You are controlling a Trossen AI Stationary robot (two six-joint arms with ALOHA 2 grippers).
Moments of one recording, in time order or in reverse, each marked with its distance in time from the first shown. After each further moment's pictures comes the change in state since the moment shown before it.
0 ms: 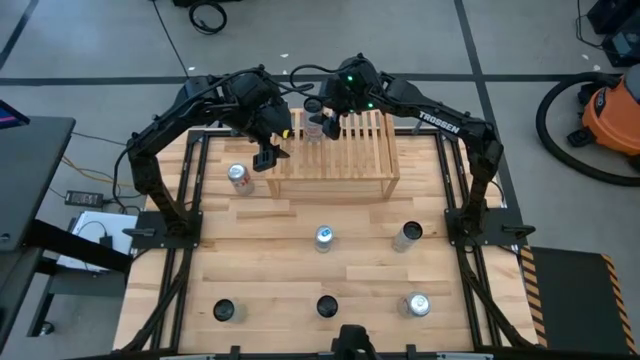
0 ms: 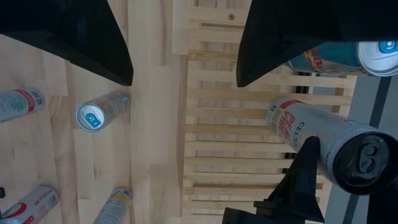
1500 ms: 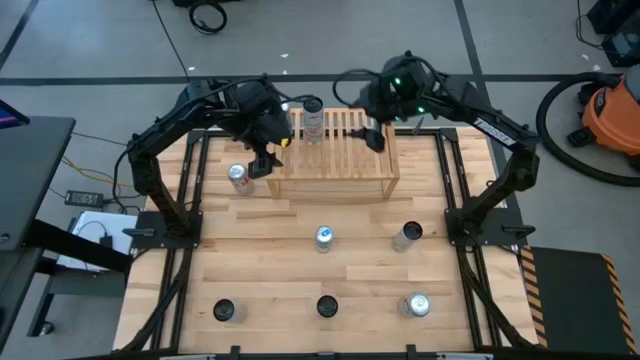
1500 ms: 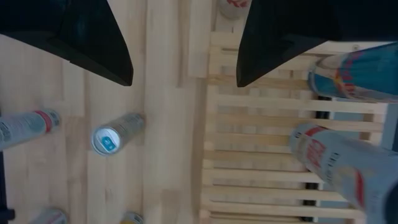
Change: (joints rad) left arm -0.044 0.000 0.000 -0.102 0.000 -0.045; right arm 0.097 -0.303 0.000 -0.393 0.002 -0.006
